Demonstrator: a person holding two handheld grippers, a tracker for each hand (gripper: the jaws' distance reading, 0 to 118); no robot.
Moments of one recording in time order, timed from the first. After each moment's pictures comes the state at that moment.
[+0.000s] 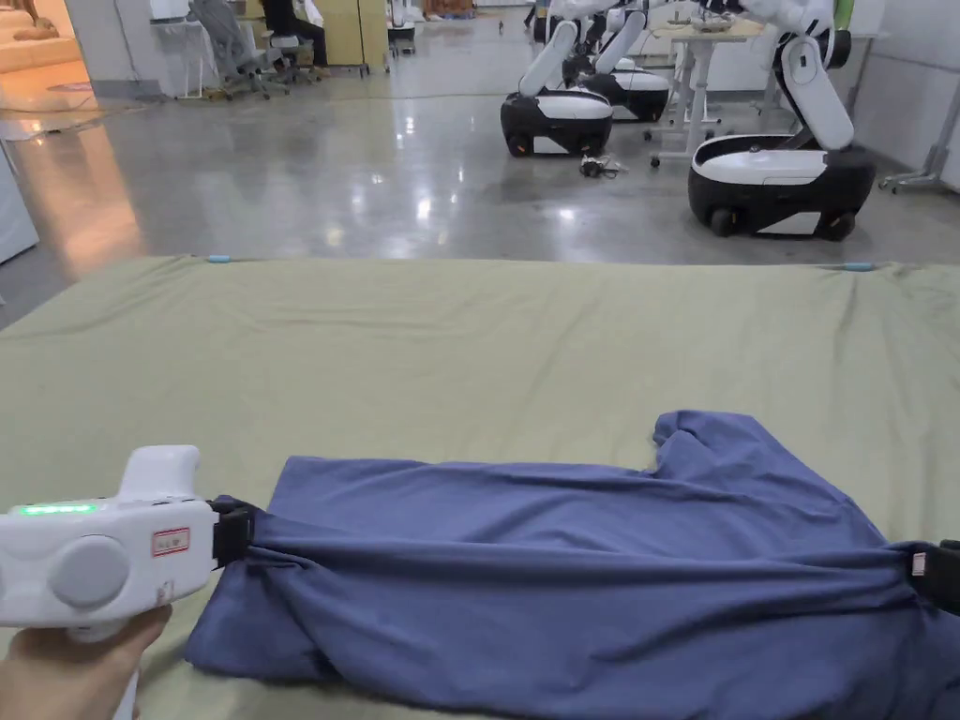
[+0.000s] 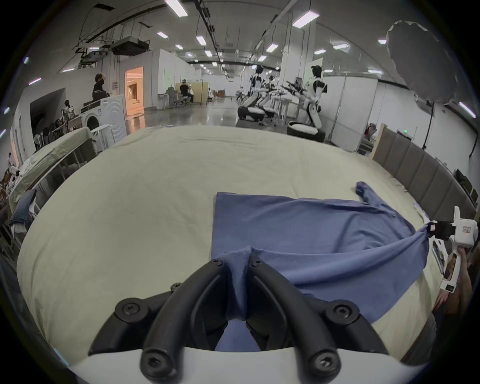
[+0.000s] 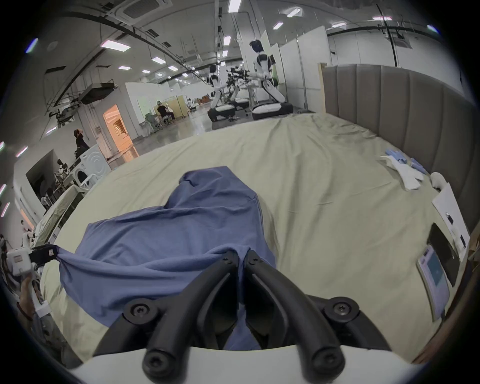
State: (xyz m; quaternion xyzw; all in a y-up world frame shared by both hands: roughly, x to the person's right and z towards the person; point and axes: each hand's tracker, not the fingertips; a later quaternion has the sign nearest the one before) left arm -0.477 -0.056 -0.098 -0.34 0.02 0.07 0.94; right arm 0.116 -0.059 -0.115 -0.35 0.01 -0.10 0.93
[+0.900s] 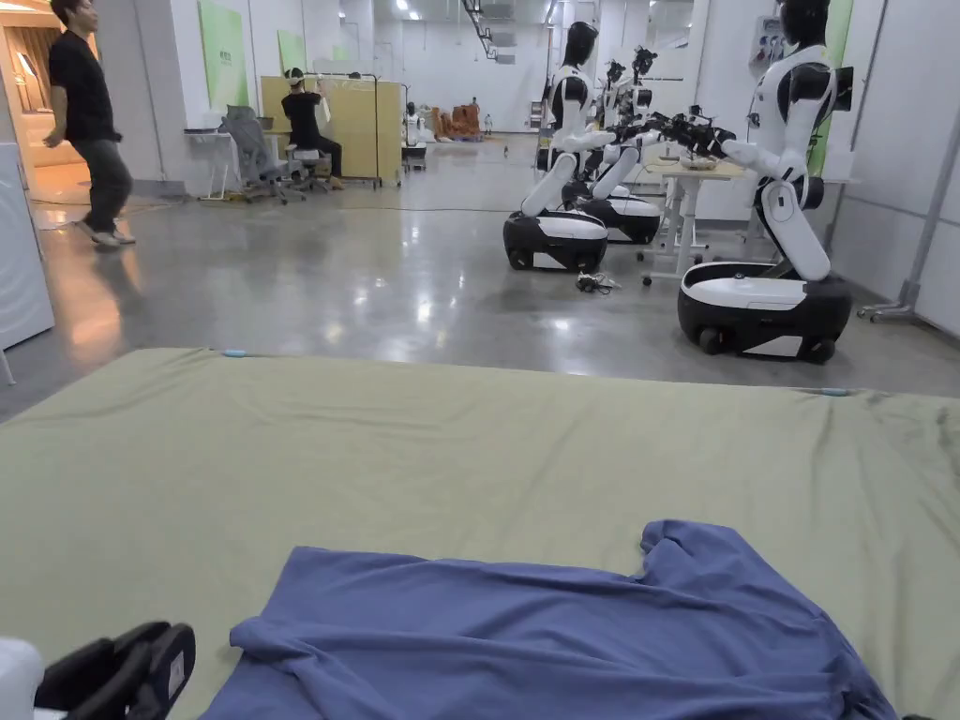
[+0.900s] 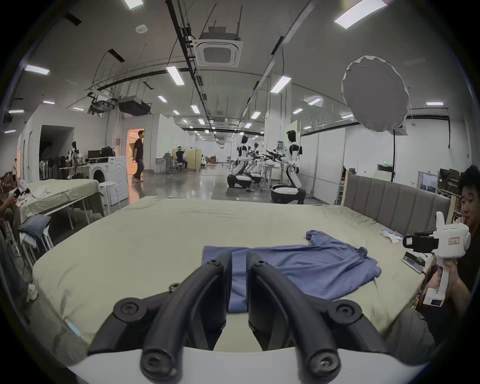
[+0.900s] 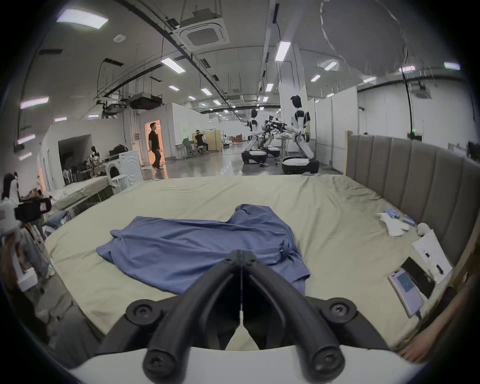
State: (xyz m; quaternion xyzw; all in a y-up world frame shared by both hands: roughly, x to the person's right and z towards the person) left arm -0.424 0.022 0.147 -0.11 -0.01 0.05 0.99; right arm 0.049 0.003 0.092 -0.17 0.08 0.01 0.98
